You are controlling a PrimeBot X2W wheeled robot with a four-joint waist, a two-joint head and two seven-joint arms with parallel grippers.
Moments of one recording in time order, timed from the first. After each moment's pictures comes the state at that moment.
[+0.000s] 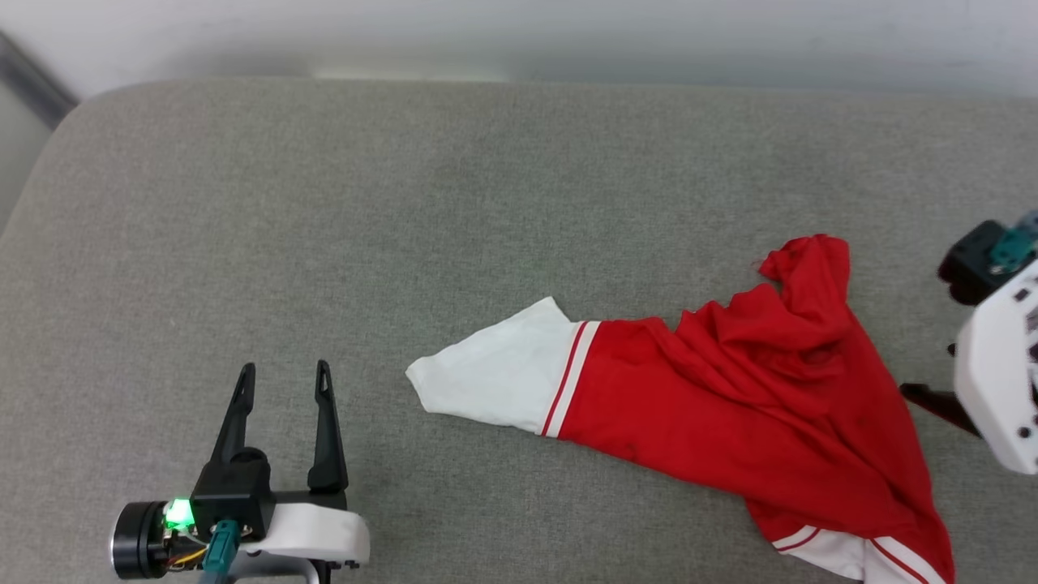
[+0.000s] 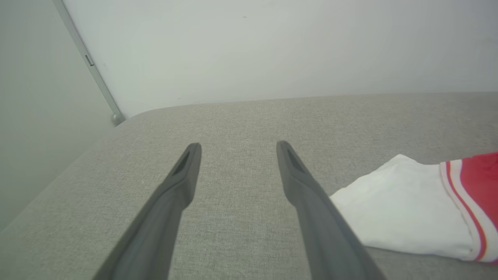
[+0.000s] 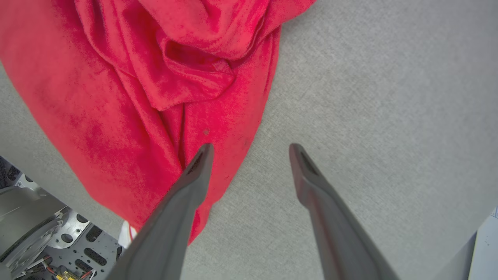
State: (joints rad) left arm 0.01 0.06 -0.04 0.00 -0.02 0.10 -0.26; right arm -0.64 -0.99 0.72 -0.02 0.91 0.13 0.88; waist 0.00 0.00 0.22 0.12
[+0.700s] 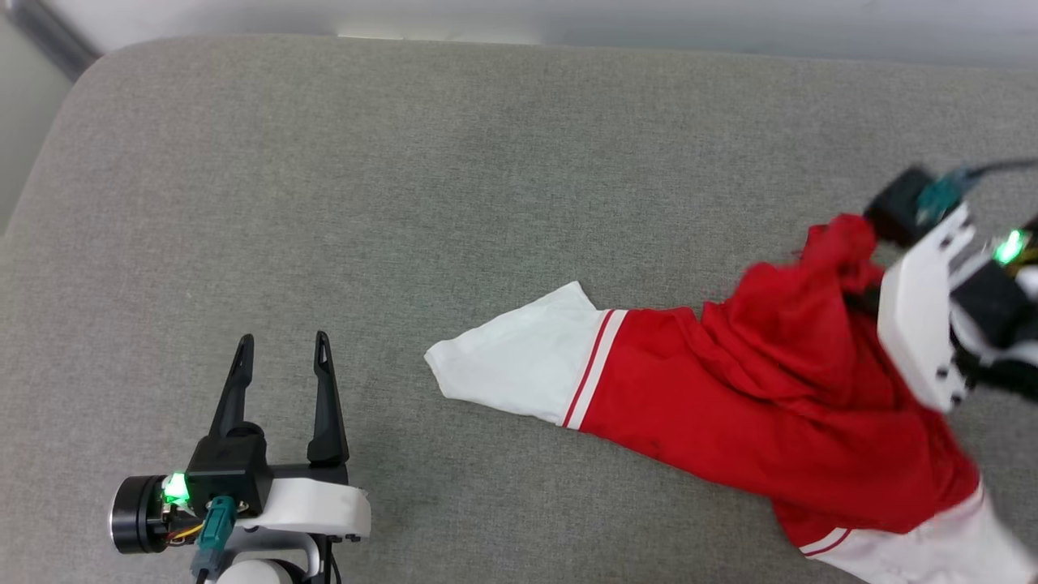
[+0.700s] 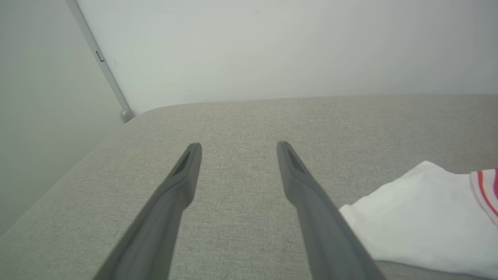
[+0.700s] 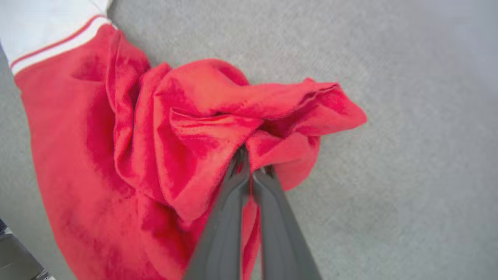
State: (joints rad) left arm -0.05 0.06 -0.04 0.00 -0.03 0.09 -0.26; right arm -0.79 -0.81 0.86 0.12 0.83 0.13 0.74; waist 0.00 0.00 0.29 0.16
